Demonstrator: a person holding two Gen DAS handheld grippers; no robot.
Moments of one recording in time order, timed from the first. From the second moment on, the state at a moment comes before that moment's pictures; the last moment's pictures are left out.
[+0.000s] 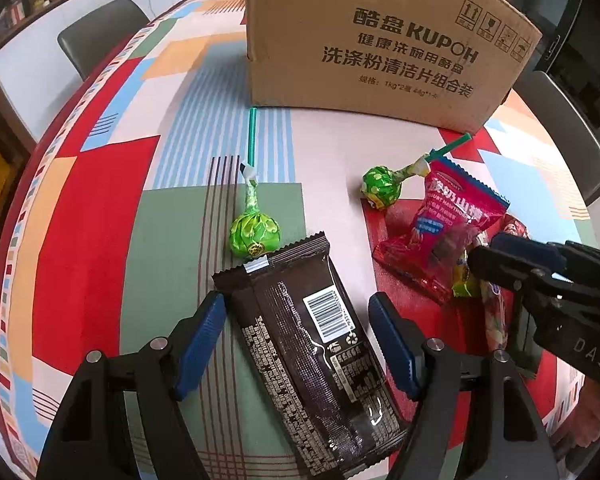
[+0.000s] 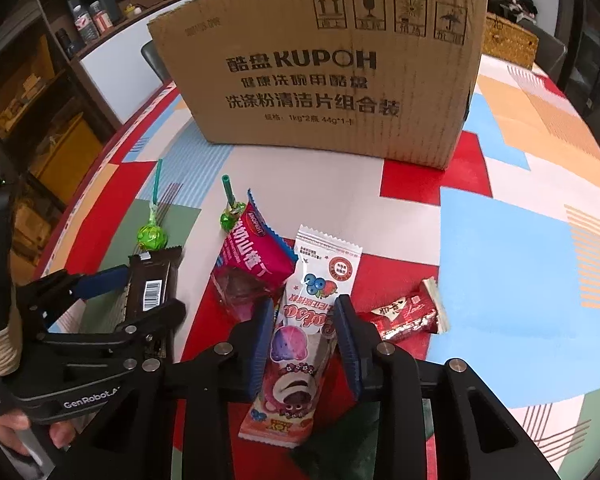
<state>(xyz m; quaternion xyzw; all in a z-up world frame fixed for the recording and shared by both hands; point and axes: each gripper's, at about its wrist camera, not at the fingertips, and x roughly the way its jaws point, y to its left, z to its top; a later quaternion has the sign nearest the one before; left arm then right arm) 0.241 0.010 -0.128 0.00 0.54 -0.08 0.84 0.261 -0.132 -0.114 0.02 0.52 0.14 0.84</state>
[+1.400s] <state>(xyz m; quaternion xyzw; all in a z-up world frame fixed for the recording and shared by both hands) 0.214 -0.003 -0.109 0.00 0.51 -0.13 0.85 0.241 -0.156 -0.113 0.05 0.51 0.12 0.85</state>
